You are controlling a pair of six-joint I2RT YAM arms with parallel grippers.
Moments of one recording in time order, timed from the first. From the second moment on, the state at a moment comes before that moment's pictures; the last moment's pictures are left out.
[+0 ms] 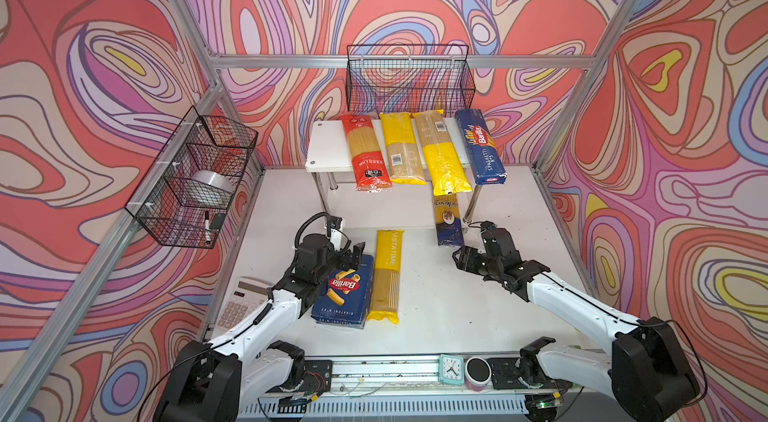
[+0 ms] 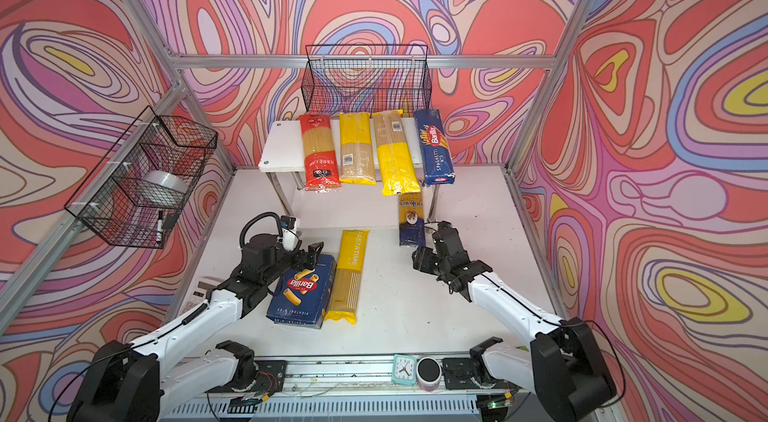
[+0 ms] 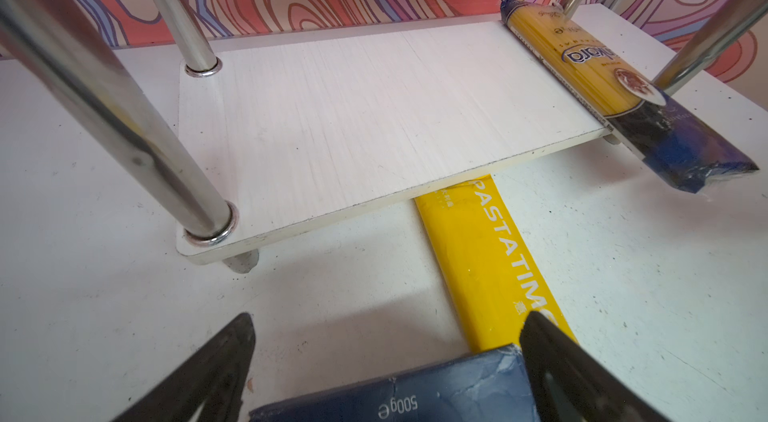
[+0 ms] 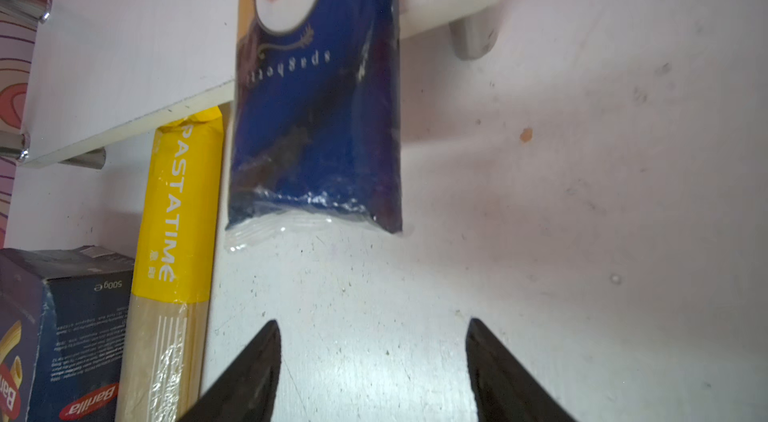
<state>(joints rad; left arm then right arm) -0.34 1.08 0.45 0.18 0.07 -0.10 0.39 1.18 0.57 -0.22 -0.08 0.61</state>
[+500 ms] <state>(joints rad) -0.34 1.08 0.45 0.18 0.07 -0.10 0.39 1.30 0.56 -0.05 -0.15 0.68</state>
